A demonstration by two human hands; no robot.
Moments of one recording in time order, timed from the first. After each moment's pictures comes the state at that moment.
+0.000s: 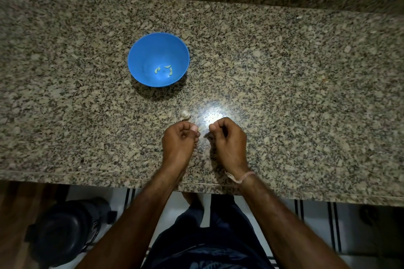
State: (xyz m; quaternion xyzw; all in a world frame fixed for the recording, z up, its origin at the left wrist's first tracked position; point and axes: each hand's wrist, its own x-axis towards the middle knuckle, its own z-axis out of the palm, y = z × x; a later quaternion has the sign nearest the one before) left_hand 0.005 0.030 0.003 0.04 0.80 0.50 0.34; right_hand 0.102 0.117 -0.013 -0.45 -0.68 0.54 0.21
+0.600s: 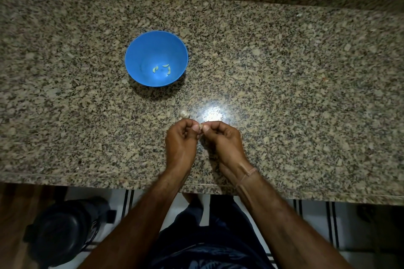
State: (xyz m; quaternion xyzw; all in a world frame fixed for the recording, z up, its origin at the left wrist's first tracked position) left_hand 0.012 0.035 -0.005 0.09 0.81 0.50 0.28; right_hand 0.091 0.113 -0.014 -0.47 -0.36 0.79 0.16
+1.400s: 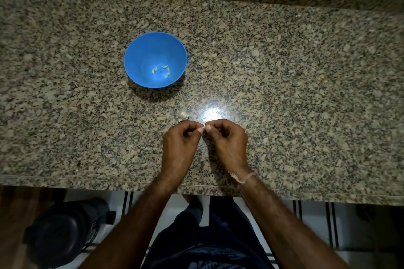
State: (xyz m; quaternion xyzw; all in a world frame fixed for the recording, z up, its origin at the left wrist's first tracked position) left_hand 0.005 0.027 0.004 0.20 0.82 0.46 0.26; right_hand 0.101 0.121 -0.010 -0.45 -0.61 0.61 0.21
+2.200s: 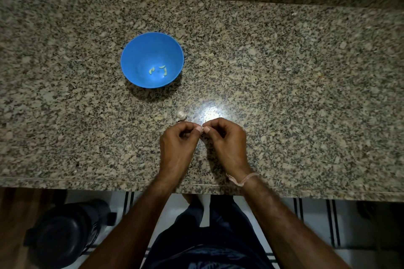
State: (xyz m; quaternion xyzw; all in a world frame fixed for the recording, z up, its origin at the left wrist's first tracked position) left_hand 0.010 0.027 0.011 0.18 0.82 0.47 0.27; right_hand 0.107 0.123 -0.001 -0.43 -0.67 0.58 0.20
